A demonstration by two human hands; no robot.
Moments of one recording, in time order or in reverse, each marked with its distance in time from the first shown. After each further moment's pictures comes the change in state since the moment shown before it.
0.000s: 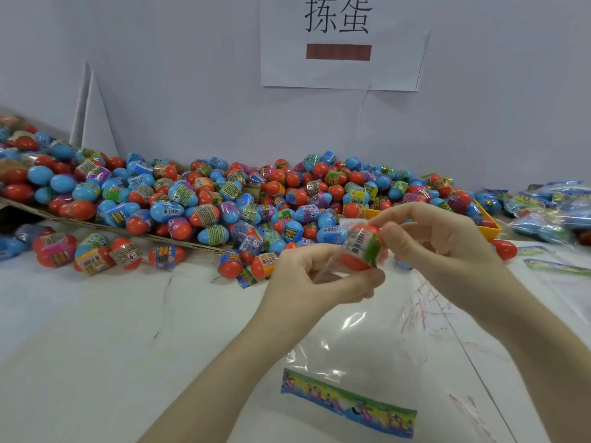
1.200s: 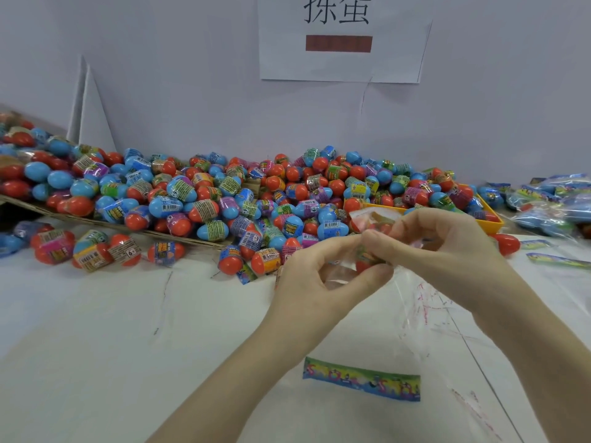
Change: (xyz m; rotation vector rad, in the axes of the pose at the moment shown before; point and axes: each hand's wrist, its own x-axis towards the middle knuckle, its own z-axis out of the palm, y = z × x) left_hand -0.003 -0.007 0.006 0.171 0.034 0.090; right_hand -0.002 -0.008 0.007 -0.092 0.161 0.249
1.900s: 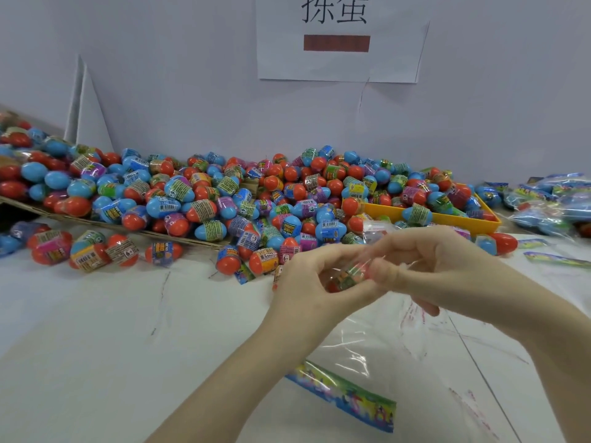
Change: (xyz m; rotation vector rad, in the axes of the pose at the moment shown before) left_hand -0.002 0.002 0.000 0.072 -0.024 0.023; right_hand -0.003 0.000 -0.014 -0.051 -0.519 -0.112
